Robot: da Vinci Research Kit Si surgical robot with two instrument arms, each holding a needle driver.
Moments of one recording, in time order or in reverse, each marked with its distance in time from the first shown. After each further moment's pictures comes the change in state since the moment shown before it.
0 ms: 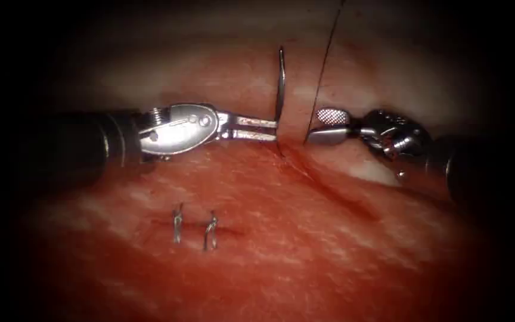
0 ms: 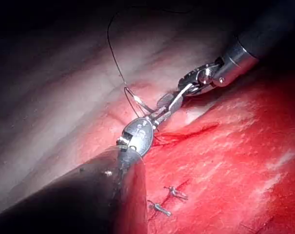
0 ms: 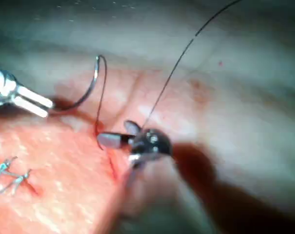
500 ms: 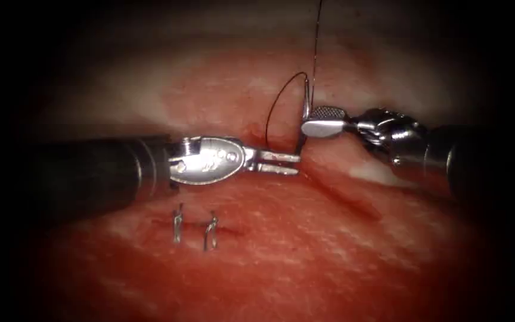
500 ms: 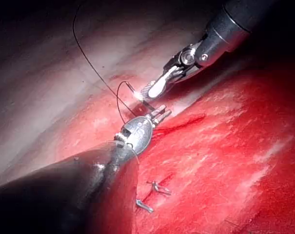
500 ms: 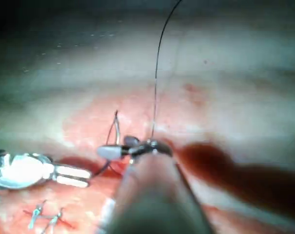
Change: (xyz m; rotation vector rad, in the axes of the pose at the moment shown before) right arm 0.000 -0.002 0.001 -0.025 0.024 0.158; left arm -0.002 0.003 0.004 -0.038 0.005 0.092
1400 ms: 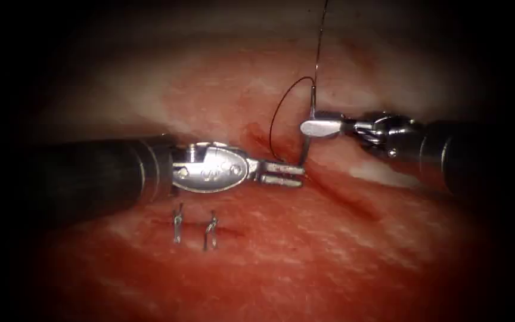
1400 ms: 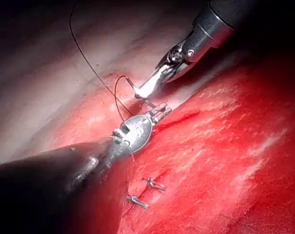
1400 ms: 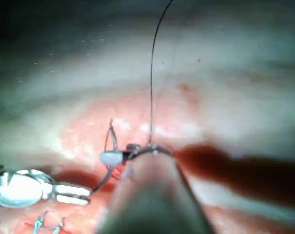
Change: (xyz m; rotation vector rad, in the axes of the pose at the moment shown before) right arm 0.000 0.000 0.000 -0.055 0.006 0.084; left arm 0.000 0.001 0.001 -0.041 -0.009 0.090
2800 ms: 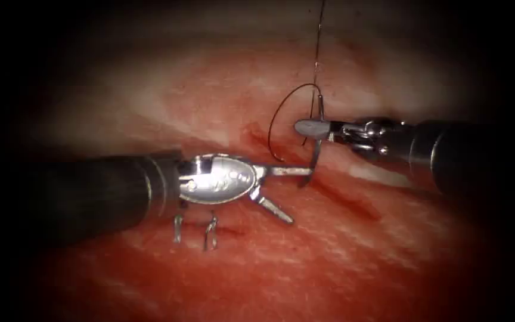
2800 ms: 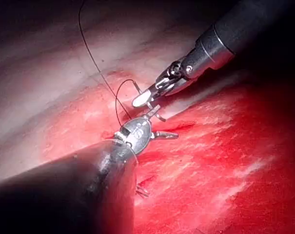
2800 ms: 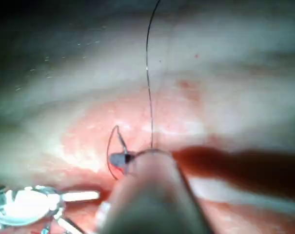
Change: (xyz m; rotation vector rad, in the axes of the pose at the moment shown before) right arm -0.001 0.000 0.001 -0.014 0.009 0.081; left arm 0.001 -0.001 0.000 -0.020 -0.004 -0.364
